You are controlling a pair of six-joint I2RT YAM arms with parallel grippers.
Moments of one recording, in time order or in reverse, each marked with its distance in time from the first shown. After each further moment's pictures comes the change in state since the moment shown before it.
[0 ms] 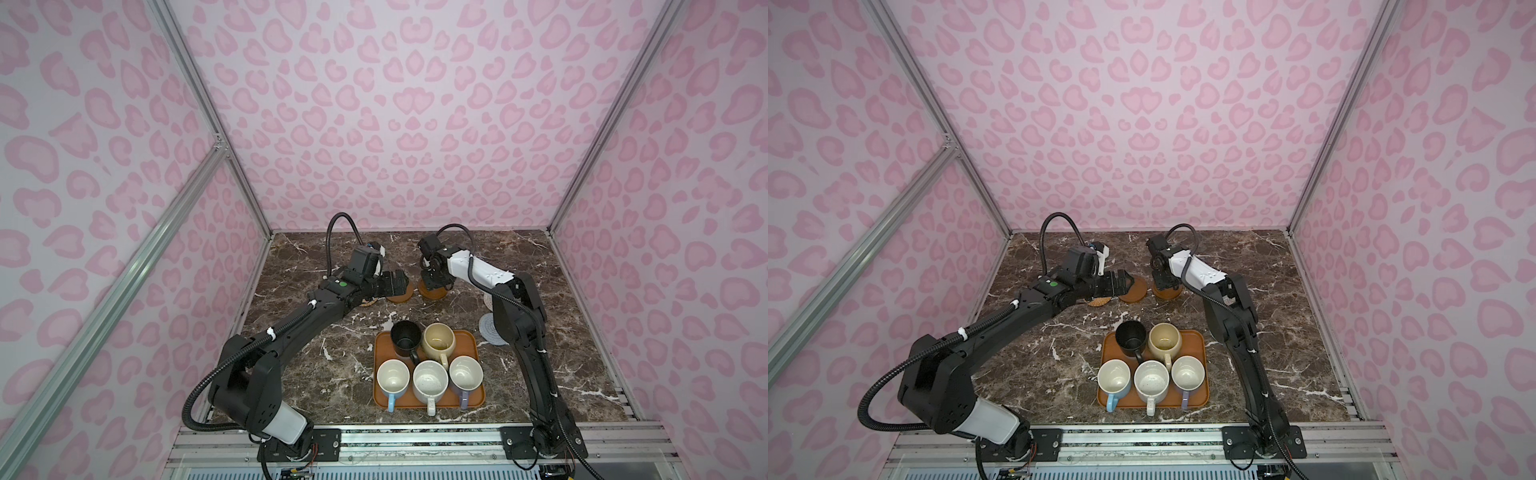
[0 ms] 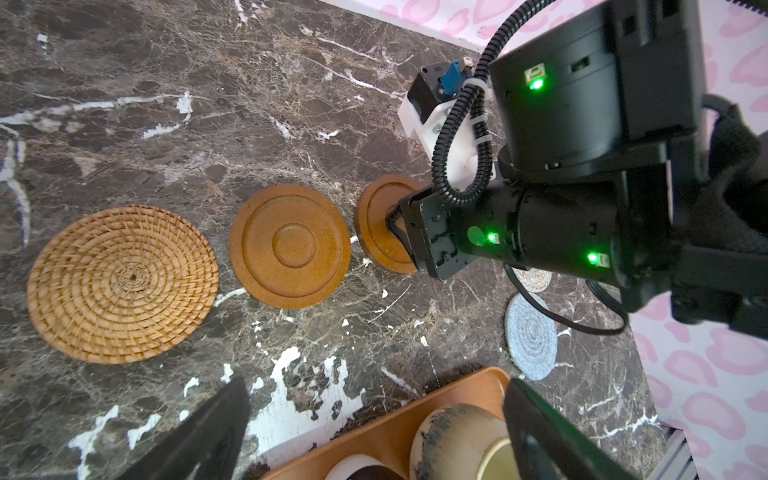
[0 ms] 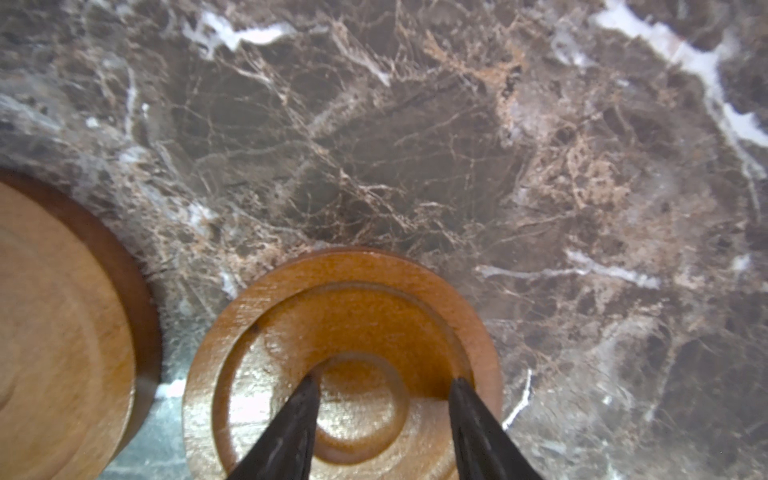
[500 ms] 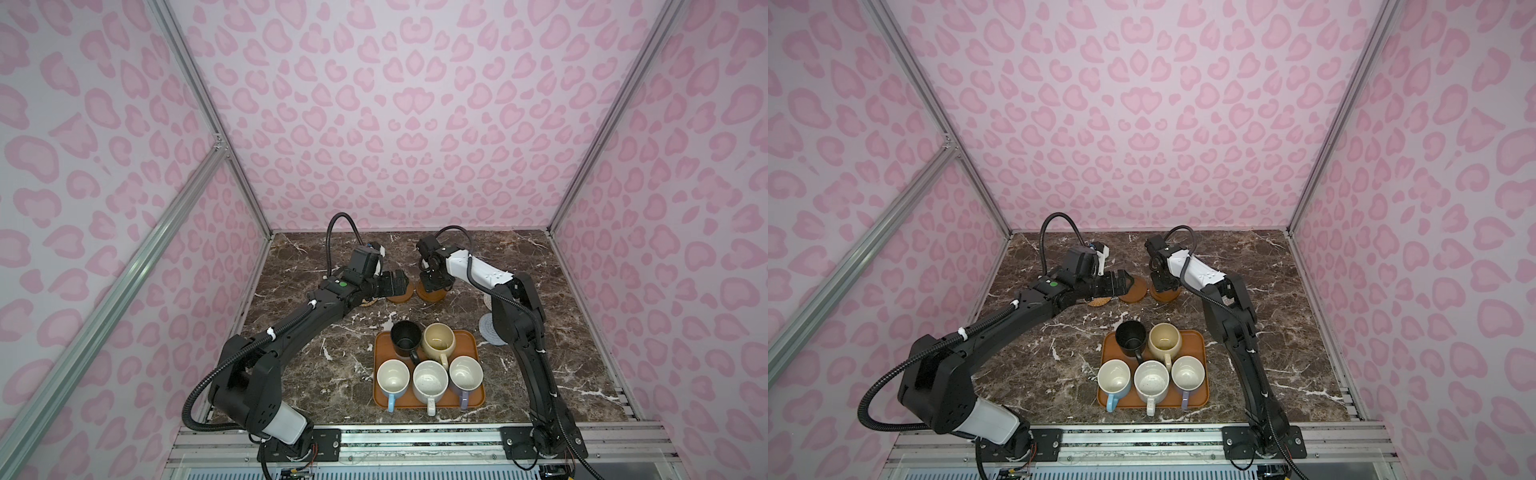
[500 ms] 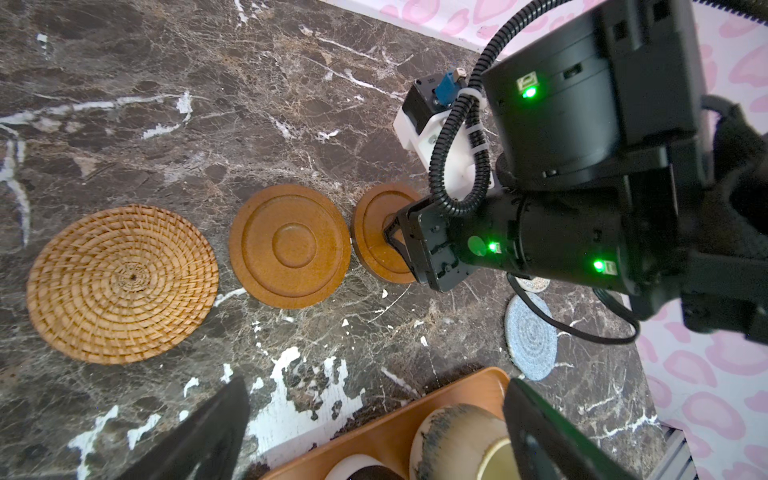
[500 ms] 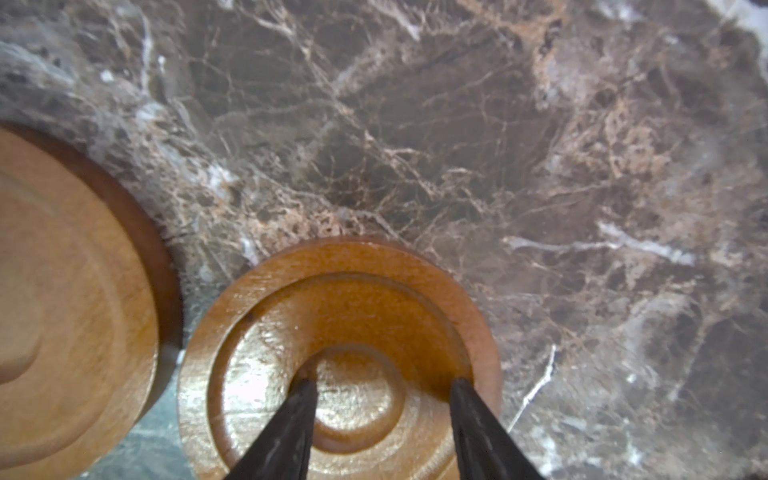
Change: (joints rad) left arm 0.000 0.000 0.000 0.000 0.000 0.000; right arm 0.006 0.001 0.028 -0.066 -0.018 0.010
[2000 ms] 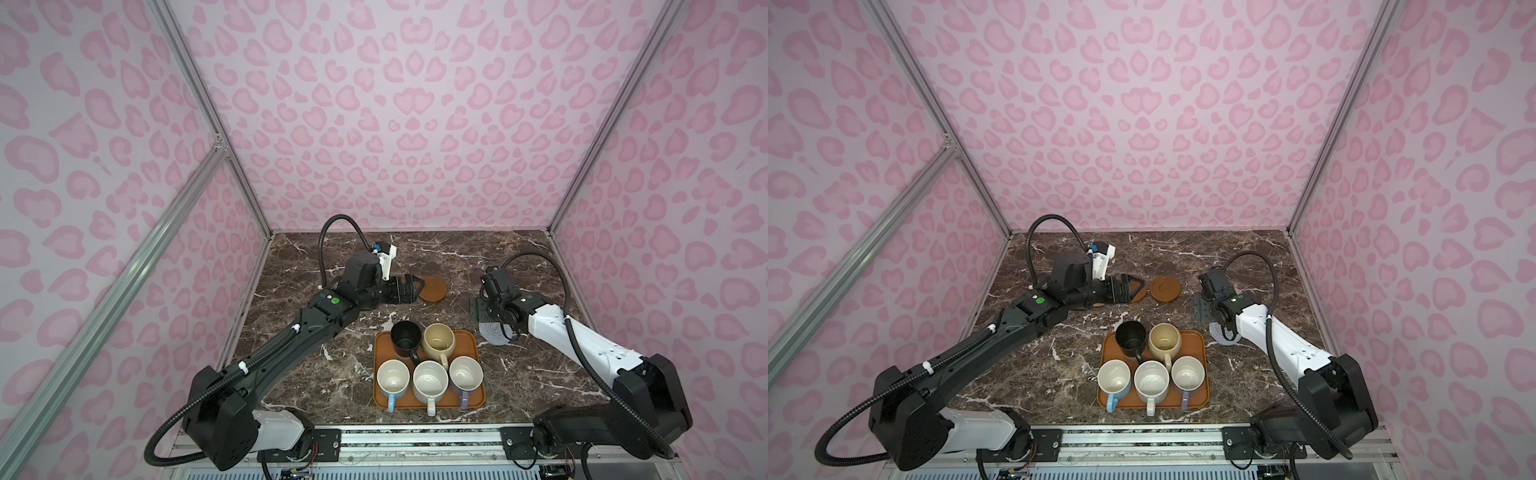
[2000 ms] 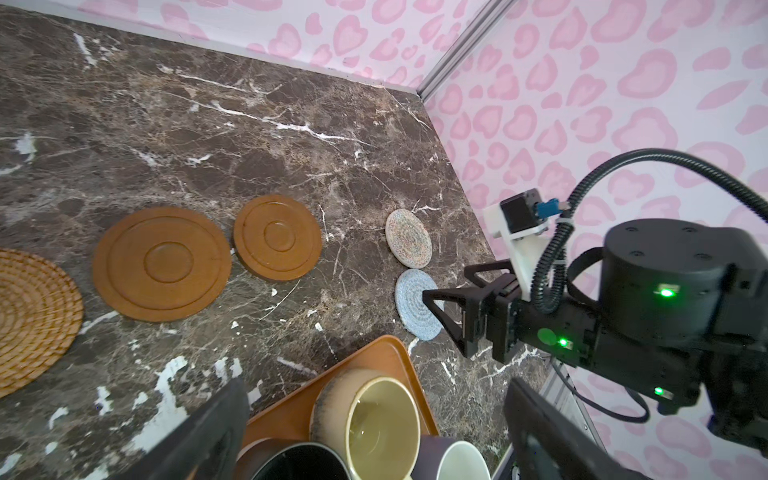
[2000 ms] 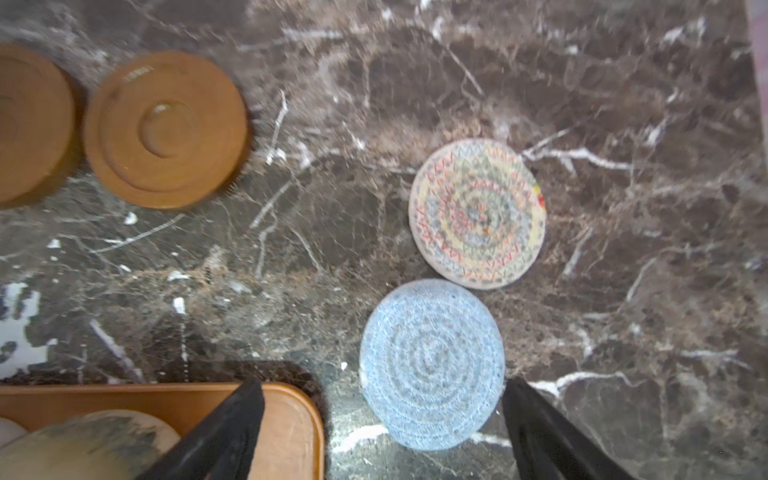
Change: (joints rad) left arm -0.114 -0.151 -0.033 0.080 0.111 -0.024; right arm -0.127 -0.974 -1.069 0.315 0.082 0.173
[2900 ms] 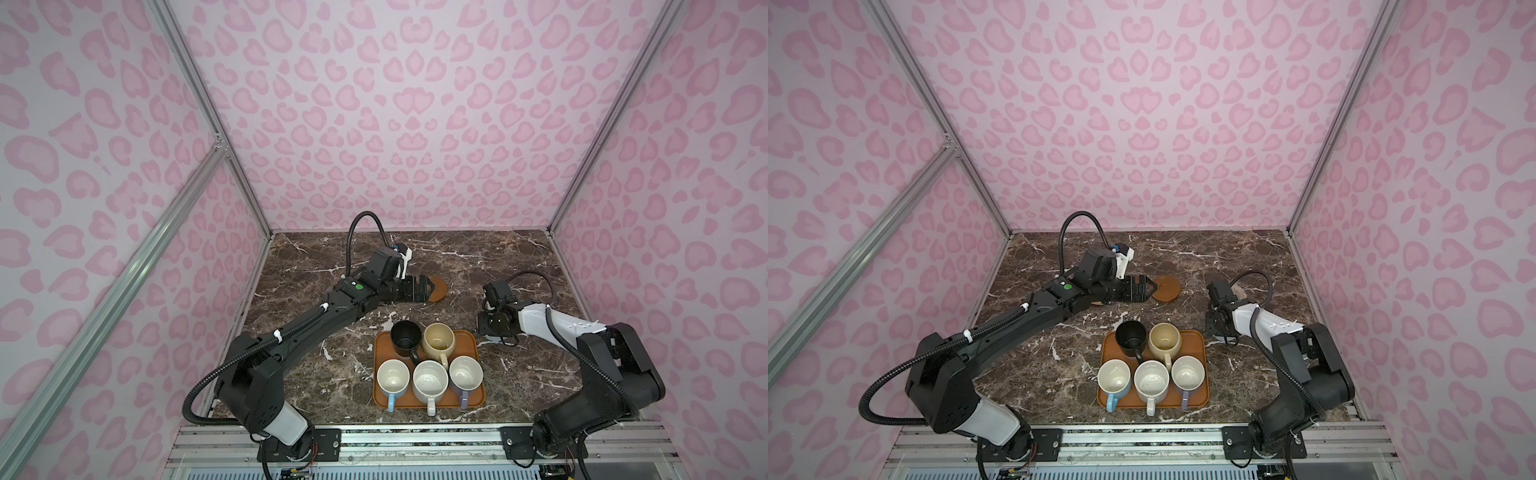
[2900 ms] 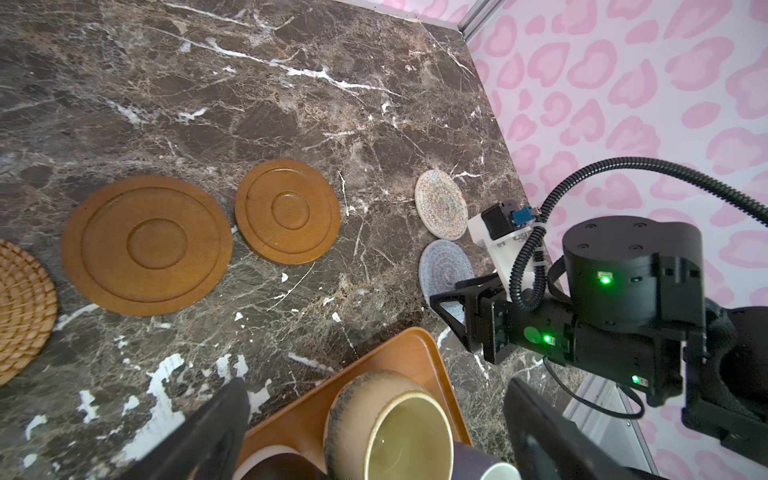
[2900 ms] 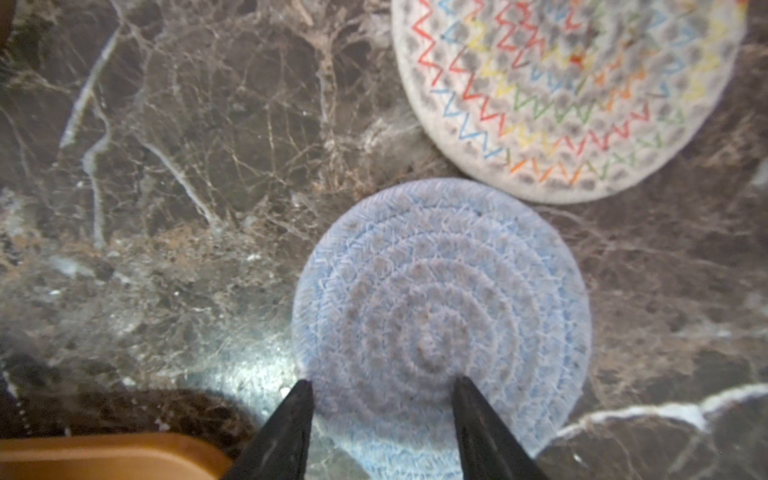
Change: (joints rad) left arm -0.032 0.175 0.110 -0.082 -0.042 0.021; right arm -0.078 0.193 -0.088 0.133 -0.145 0.026
